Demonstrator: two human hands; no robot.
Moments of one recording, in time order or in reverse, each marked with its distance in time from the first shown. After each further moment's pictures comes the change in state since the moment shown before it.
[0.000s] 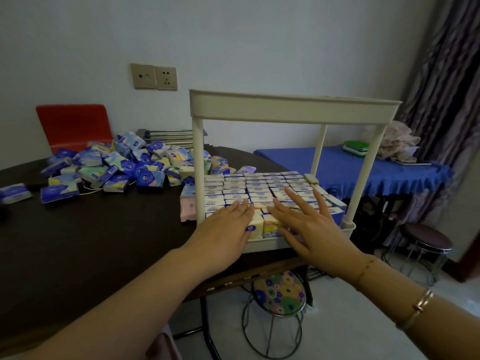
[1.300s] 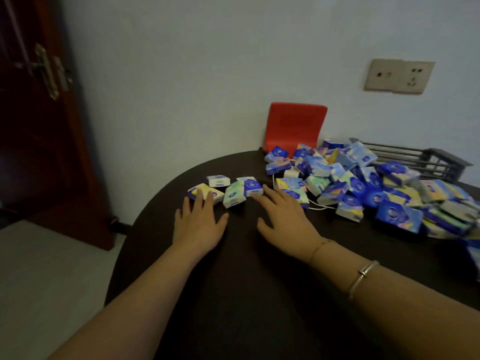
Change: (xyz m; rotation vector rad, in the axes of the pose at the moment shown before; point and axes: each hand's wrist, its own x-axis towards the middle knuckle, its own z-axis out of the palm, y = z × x) left_hand -0.227 -0.436 -0.024 -0.046 0.230 -1.193; right_hand 0.370 -0.406 0.109 0.504 -0.122 -0.342
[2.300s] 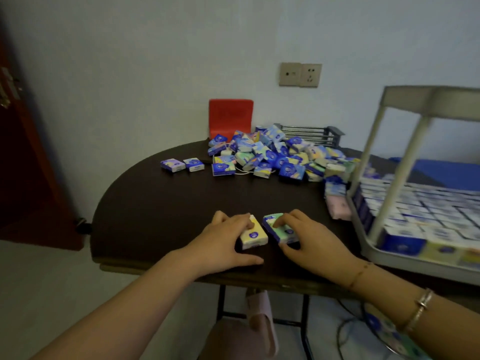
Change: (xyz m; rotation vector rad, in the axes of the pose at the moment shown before) left_hand -0.229 0.112 -0.017 -0.094 -0.332 0.677; right_hand -0.278 0.021 -0.101 0.045 0.001 0.140
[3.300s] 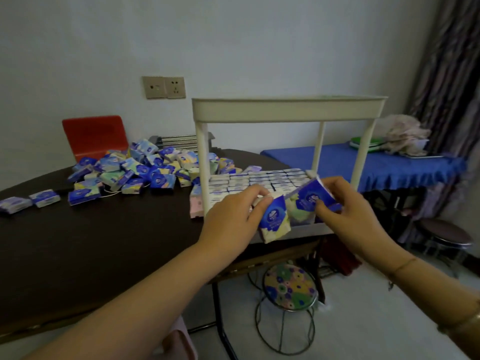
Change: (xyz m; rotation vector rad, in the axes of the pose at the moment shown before) left_hand 0.063 0.280 0.059 -0.274 0.287 0.418; right_hand -0.222 0.144 -0.147 0.419 0.694 0.436
